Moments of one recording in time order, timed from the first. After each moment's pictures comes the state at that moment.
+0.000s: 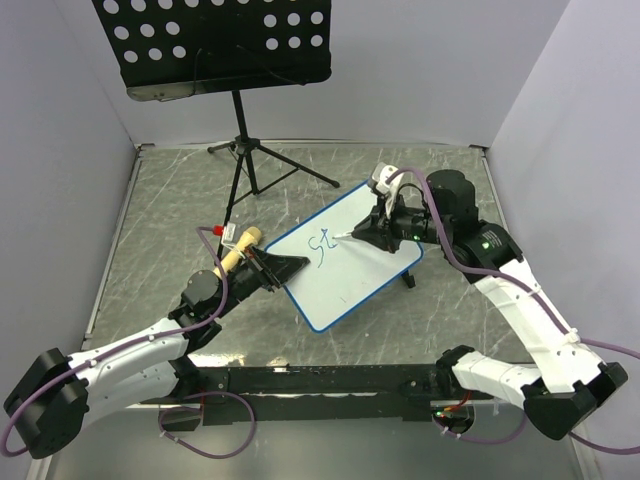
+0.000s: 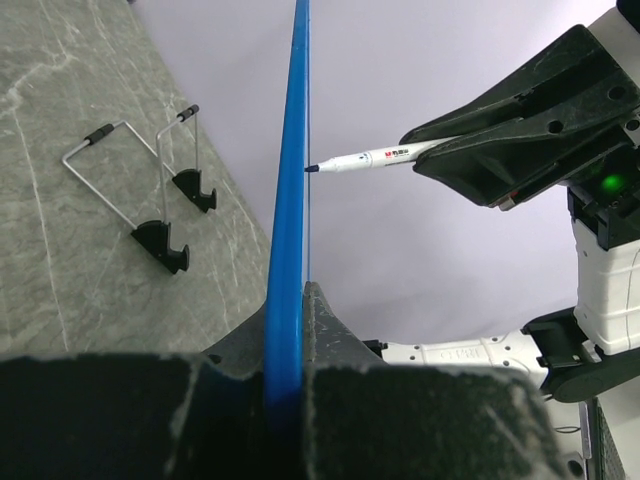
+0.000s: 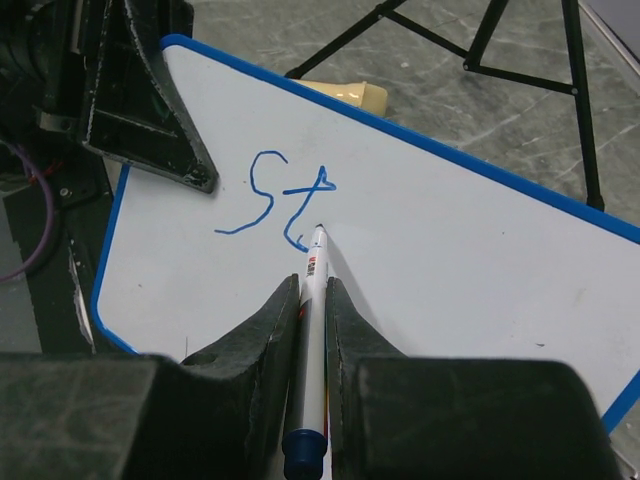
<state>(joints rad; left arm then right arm) -0.79 0.90 0.31 0.81 0.11 -1.04 0.51 1.06 1.26 -0.63 -0.59 -0.25</state>
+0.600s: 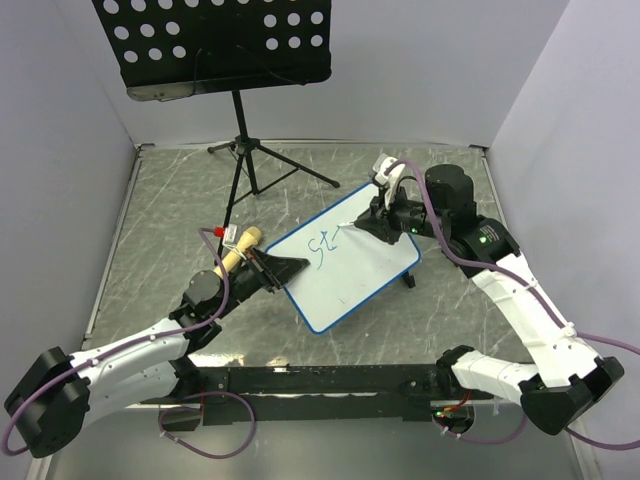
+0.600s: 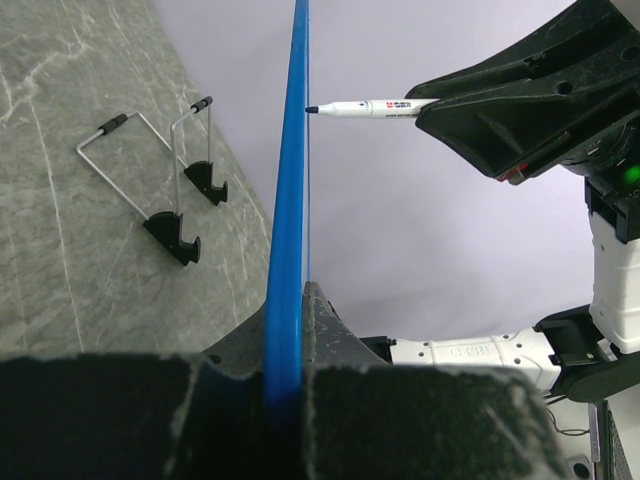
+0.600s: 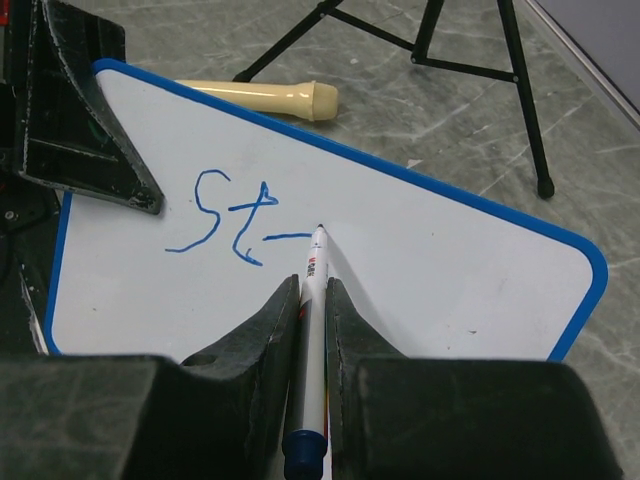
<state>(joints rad) -0.78 0.90 0.30 0.80 0.11 -1.04 0.50 1.09 1.28 -0.60 -0.49 -0.24</state>
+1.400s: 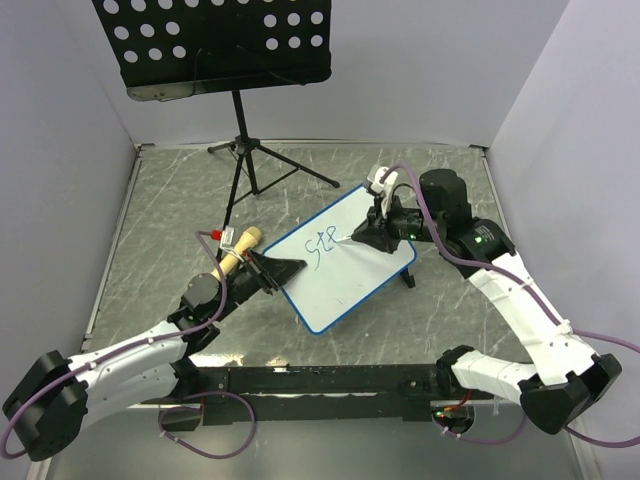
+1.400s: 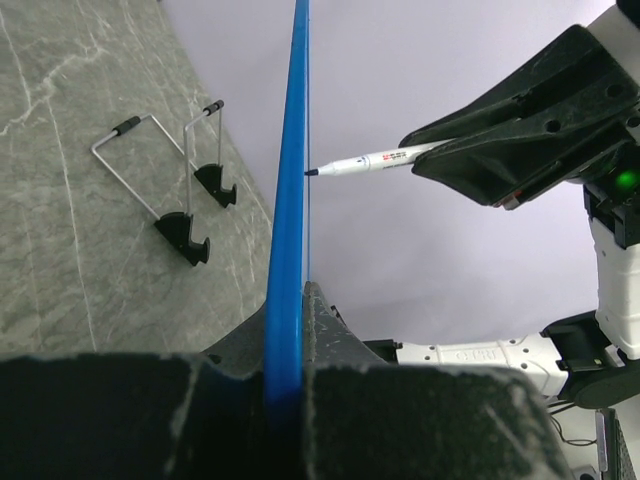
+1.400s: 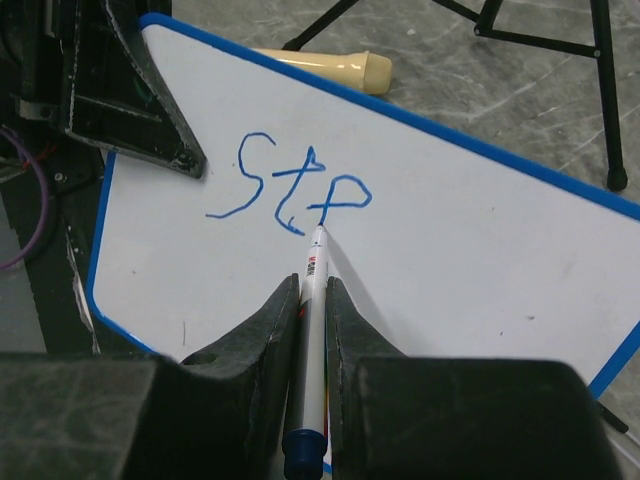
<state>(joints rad) -0.79 0.88 0.27 0.79 0.08 -1.04 0.49 1.10 1.25 -0.65 -0.59 -0.26</state>
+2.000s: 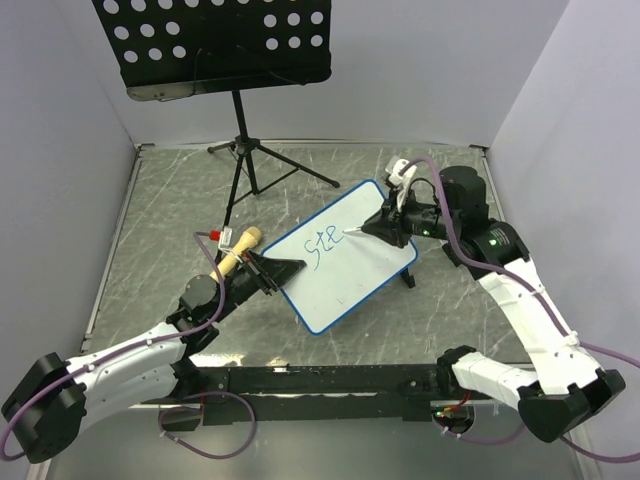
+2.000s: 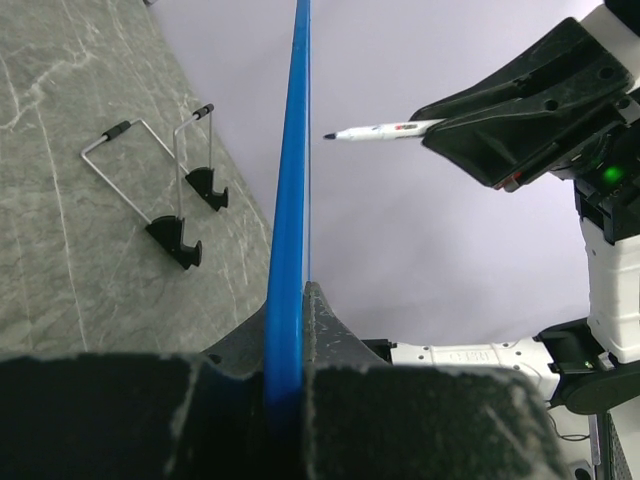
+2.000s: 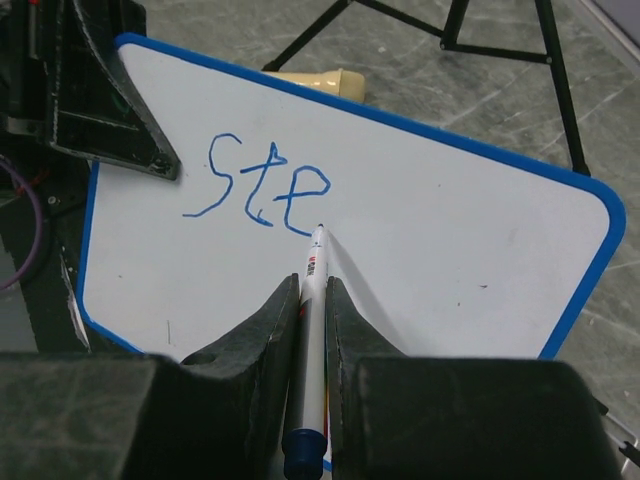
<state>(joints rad) -0.79 0.87 0.27 0.80 0.08 -1.04 0.42 1.06 1.26 -0.64 -0.63 -0.24</state>
